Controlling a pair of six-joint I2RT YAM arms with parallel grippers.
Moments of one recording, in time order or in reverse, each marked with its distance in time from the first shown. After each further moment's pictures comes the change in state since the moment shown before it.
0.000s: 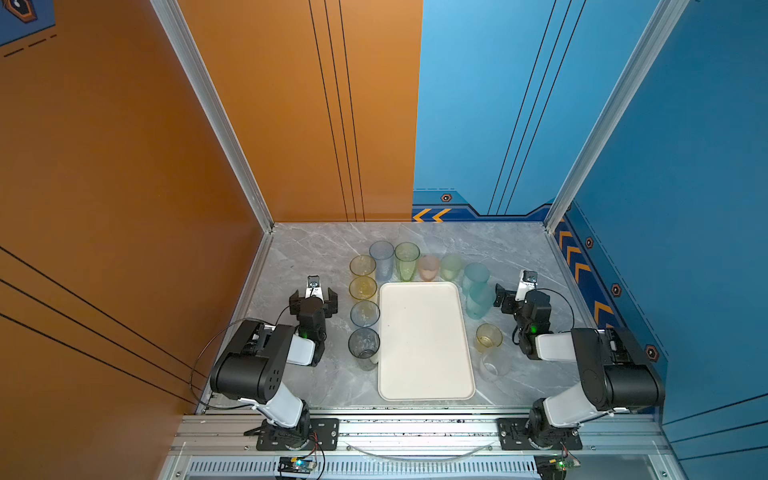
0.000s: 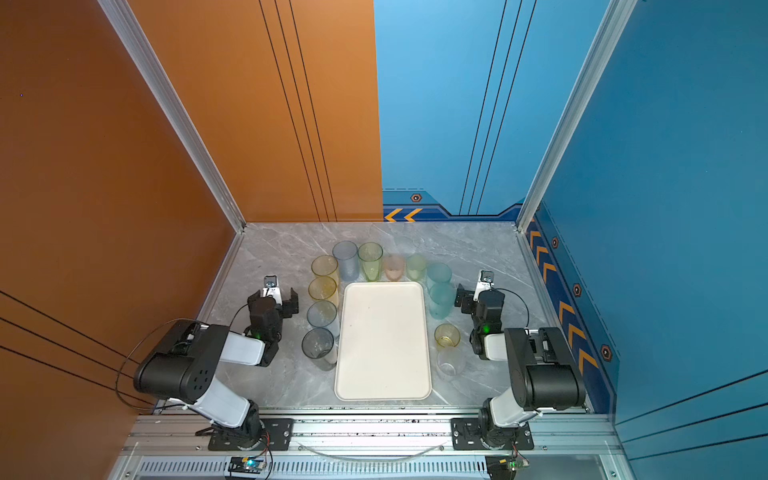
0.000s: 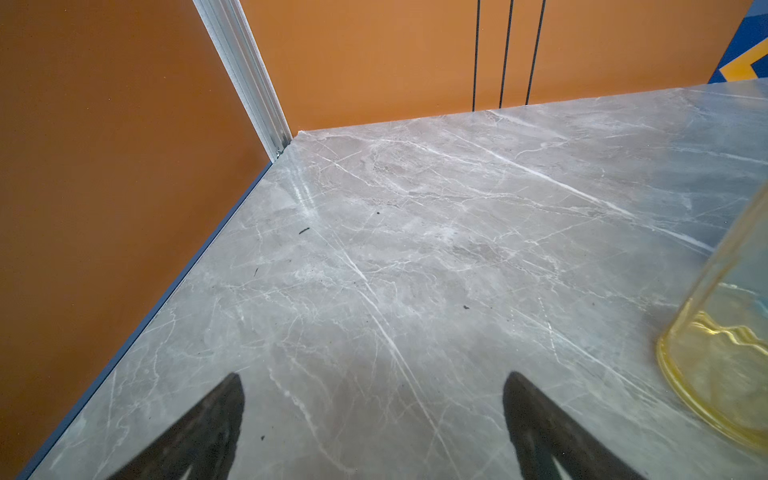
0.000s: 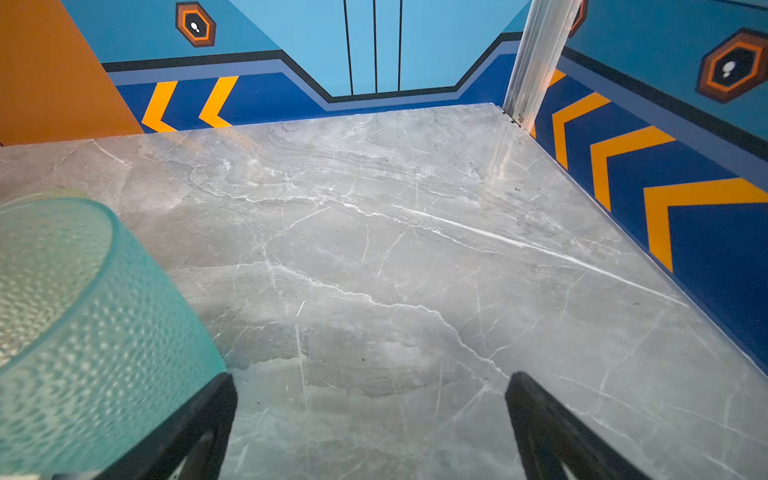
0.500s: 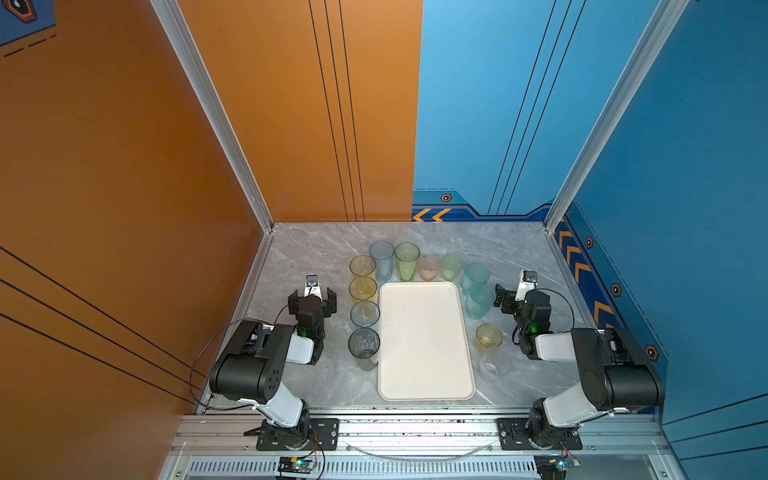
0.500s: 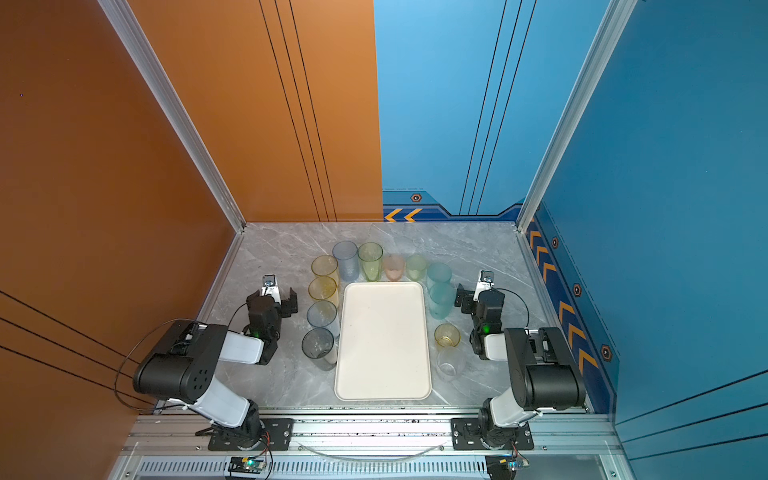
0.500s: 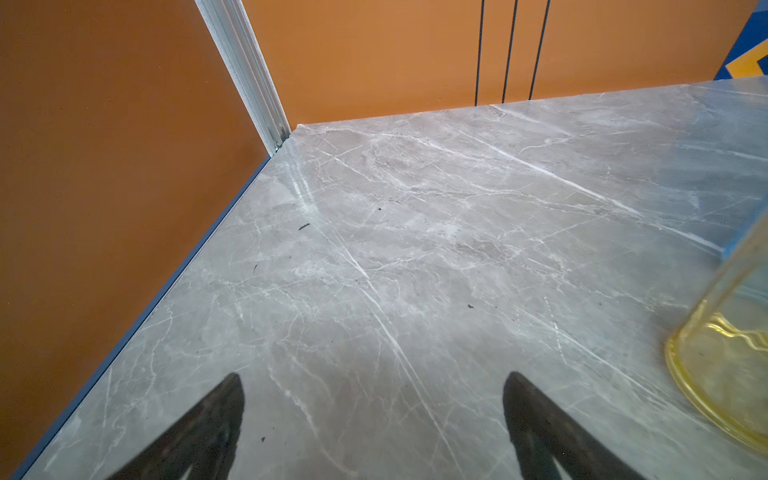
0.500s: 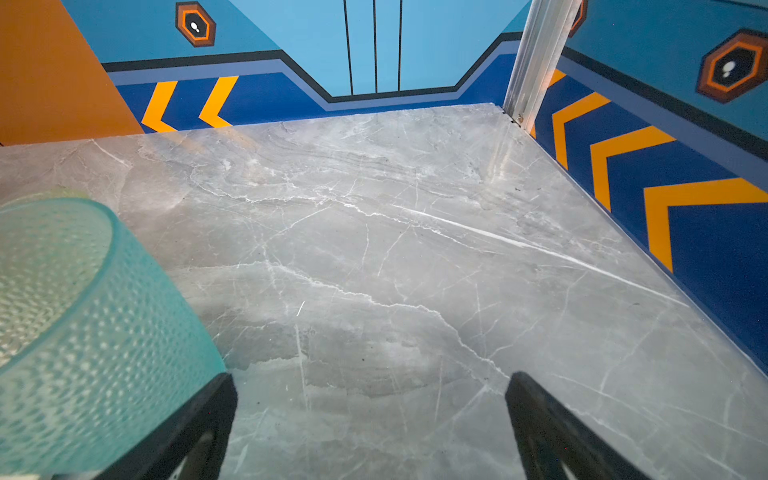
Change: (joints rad) left arm 0.031 -0.002 0.018 -0.038 0.034 -0.012; right arm 0.000 0.000 0.000 0.000 0.000 0.000
